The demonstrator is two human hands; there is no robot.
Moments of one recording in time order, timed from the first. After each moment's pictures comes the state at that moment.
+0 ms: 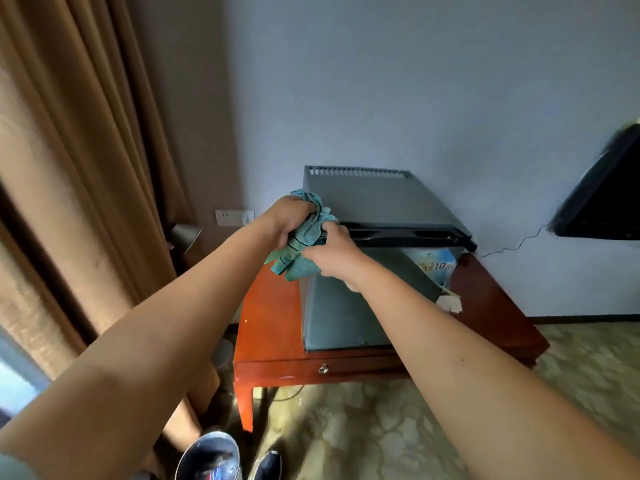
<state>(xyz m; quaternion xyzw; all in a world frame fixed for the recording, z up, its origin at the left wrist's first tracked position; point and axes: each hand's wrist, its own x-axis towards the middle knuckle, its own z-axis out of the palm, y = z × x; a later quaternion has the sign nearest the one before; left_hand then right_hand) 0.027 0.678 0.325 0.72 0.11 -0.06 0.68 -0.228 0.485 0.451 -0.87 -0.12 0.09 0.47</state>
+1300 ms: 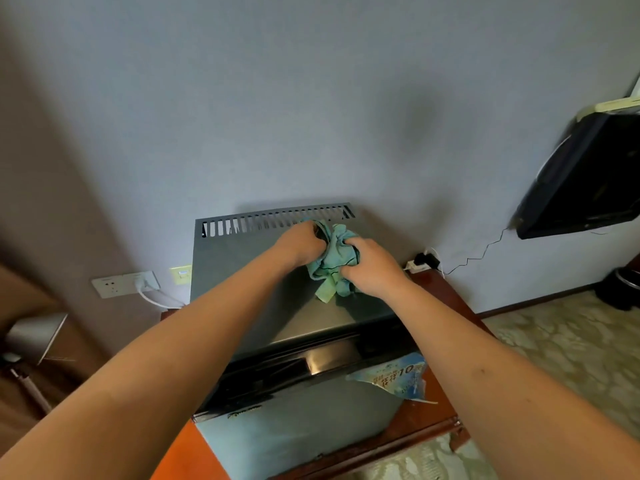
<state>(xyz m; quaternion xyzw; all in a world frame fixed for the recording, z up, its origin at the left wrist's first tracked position) 0.139 0.461 0.464 0.94 -0.05 -0.05 0.33 0.096 0.297 0.449 -0.96 -0.06 0.00 0.27</state>
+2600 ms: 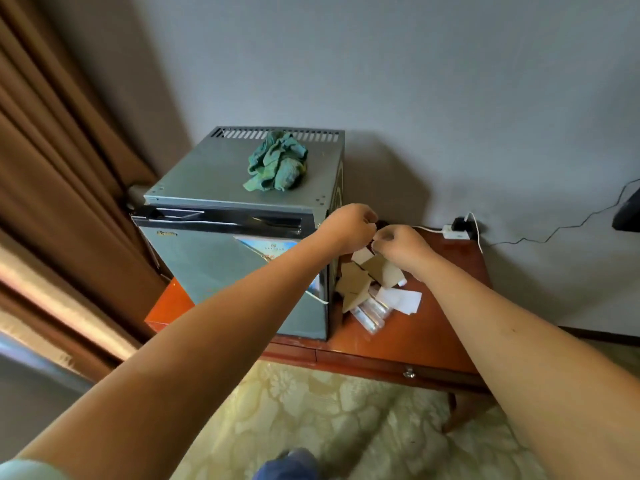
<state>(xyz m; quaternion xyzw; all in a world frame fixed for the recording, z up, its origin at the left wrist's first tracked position) 0.007 0.150 0.420 0.95 0.08 0.00 0.31 0.078 0.015 0.357 -0.89 -0.16 0.16 0.39</state>
